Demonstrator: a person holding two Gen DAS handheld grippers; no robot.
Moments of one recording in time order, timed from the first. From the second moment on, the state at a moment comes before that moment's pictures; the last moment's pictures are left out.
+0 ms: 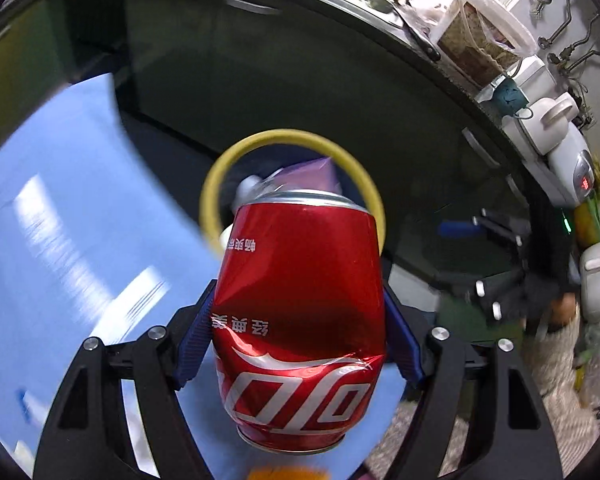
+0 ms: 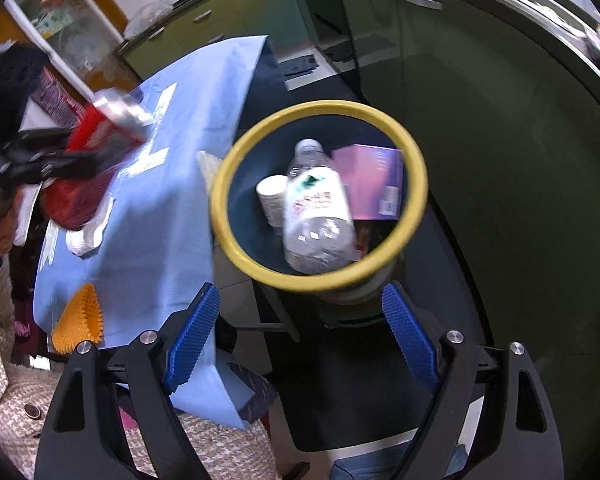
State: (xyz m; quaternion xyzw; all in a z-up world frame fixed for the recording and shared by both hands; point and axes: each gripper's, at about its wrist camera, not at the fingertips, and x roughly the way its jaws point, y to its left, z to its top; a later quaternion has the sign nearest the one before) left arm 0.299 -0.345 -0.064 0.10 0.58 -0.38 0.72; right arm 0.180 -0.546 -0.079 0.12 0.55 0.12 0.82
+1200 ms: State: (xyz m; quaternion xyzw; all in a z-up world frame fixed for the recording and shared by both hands) left arm 0.240 -0.179 0.016 0.04 0.46 -0.22 0.86; right arm 0.191 -0.422 -0.072 0.04 0.54 0.26 0.80
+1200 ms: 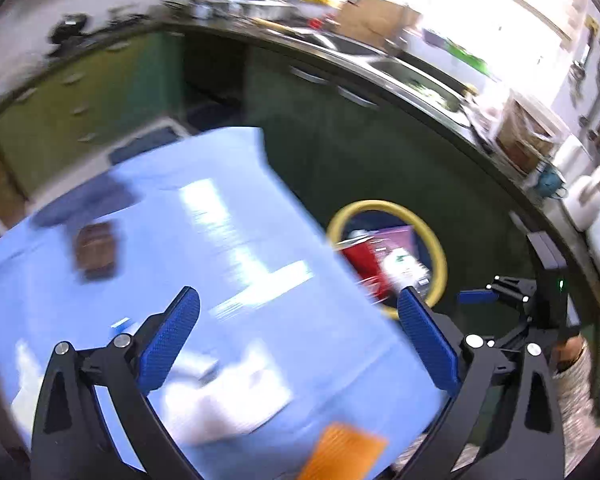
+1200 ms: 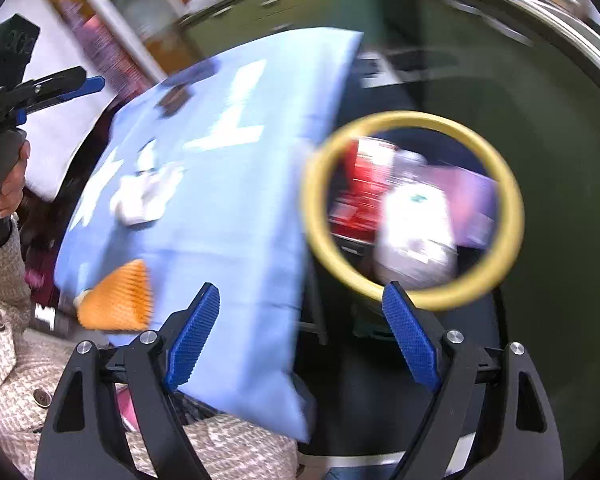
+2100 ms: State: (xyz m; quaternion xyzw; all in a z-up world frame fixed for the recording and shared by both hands) left arm 0.109 0.008 -0.043 -0.01 0.44 -0.12 0.89; right arm 0.223 -0.169 -0.095 -0.13 0.56 0.35 0.74
